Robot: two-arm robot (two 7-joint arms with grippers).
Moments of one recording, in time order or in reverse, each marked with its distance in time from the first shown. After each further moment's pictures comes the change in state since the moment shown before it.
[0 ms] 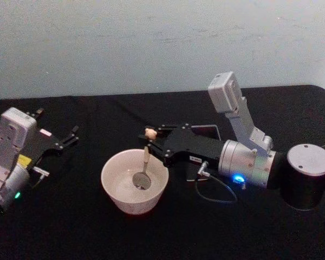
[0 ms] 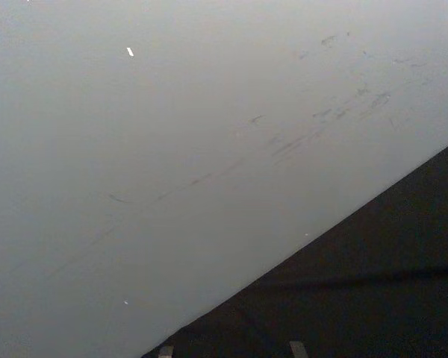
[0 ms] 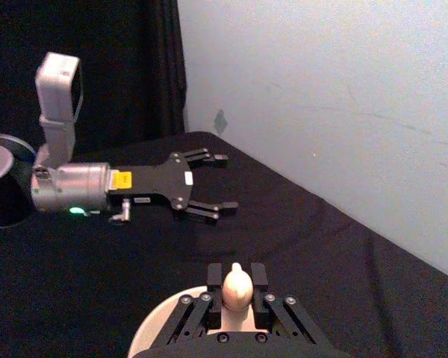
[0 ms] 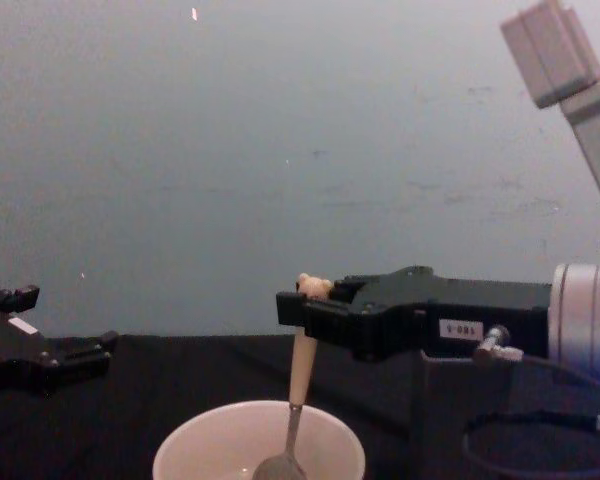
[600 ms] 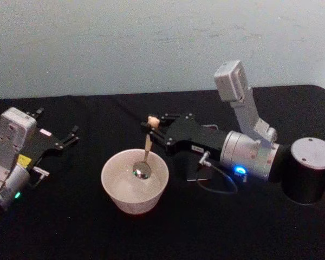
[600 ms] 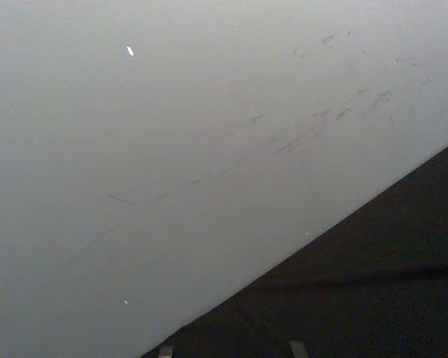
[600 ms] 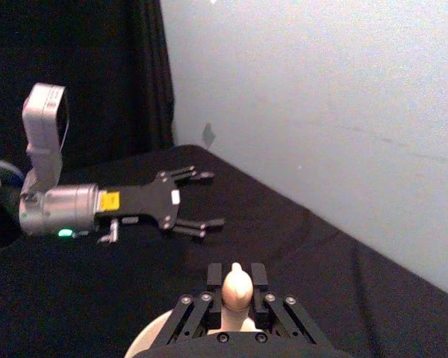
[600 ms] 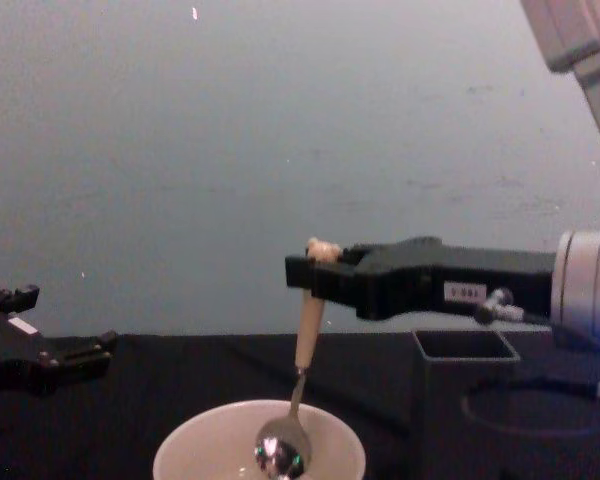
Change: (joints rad) left arm 0.000 0.000 0.000 0.000 0.000 0.000 0.000; right arm 0.005 0.000 0.018 -0.026 0.031 0.018 -0.040
